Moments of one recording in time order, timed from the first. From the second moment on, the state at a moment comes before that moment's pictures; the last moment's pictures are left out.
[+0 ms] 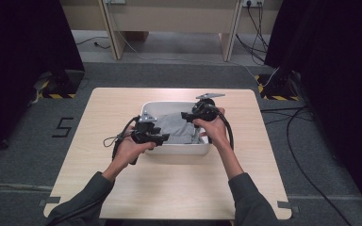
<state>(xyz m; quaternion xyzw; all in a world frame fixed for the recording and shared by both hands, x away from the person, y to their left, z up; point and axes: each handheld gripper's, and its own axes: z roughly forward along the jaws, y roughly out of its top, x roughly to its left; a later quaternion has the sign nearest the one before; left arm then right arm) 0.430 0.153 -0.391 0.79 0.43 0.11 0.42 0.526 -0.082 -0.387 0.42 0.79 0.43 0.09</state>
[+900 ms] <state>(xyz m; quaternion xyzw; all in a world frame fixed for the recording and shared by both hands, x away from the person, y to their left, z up) 0.378 0.172 -0.381 0.78 0.41 0.10 0.47 0.471 -0.095 -0.380 0.37 0.80 0.47 0.08</state>
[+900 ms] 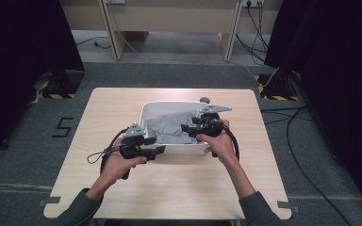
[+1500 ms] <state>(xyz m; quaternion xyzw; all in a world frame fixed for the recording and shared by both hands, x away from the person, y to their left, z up) 0.361 0.194 -0.393 0.76 0.42 0.10 0.49 0.438 -0.109 -0.383 0.35 0.79 0.49 0.09</state>
